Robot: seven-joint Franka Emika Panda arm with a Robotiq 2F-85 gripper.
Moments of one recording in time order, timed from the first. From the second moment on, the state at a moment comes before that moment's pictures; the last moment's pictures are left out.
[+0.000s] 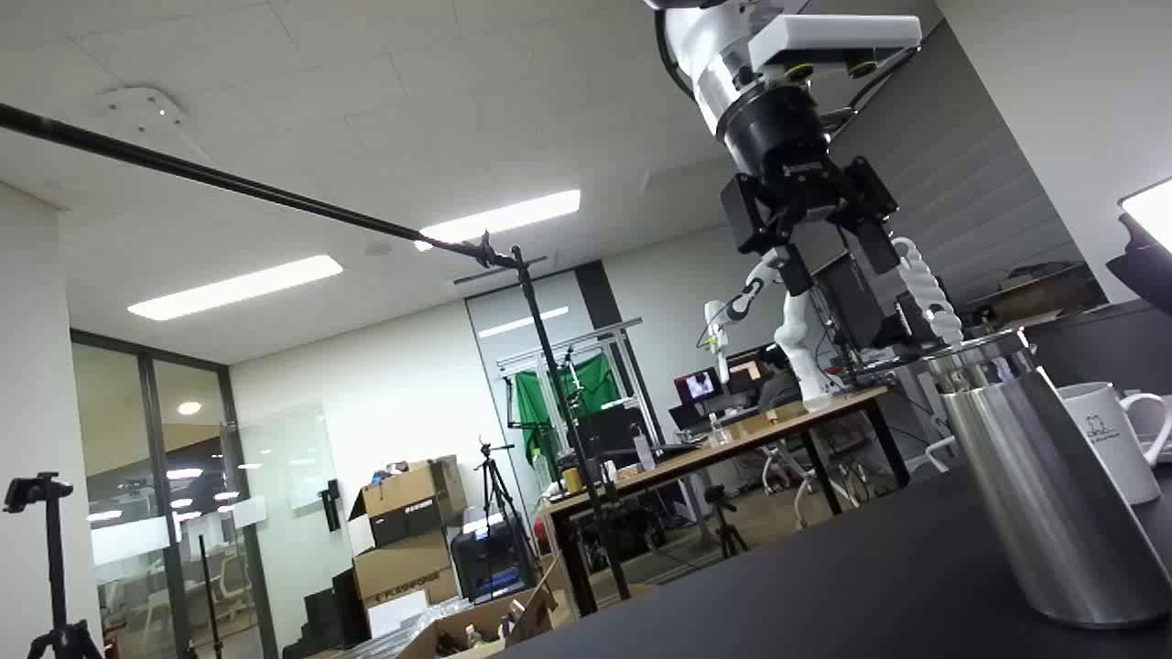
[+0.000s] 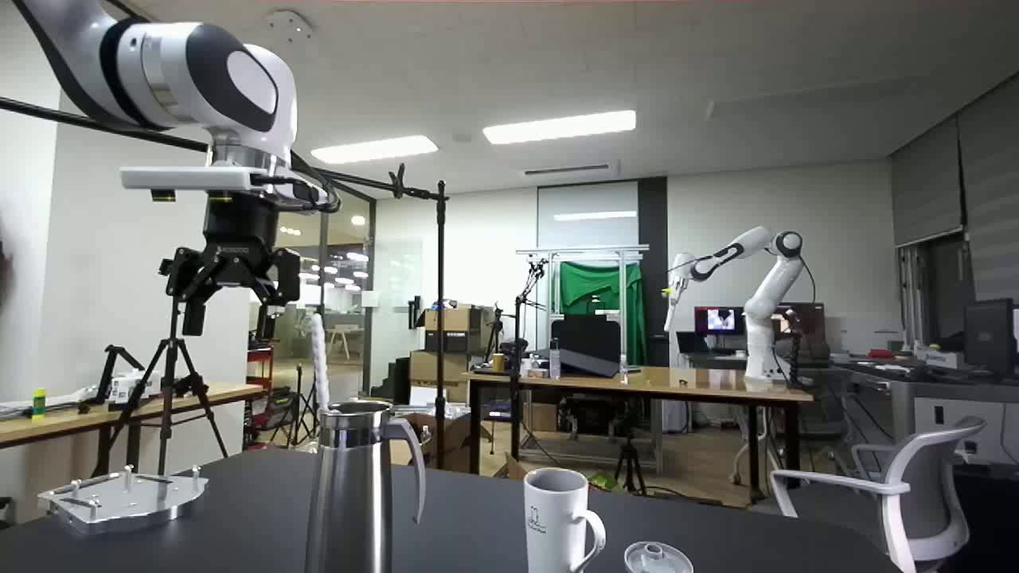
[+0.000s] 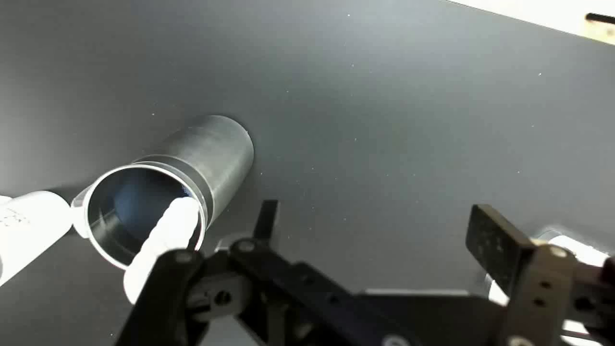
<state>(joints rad) 0.19 -0.25 0.20 -2.43 0.10 2.14 0.00</state>
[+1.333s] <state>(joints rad) 0.19 -0.25 0.21 -2.42 0.00 2.25 -0.01</state>
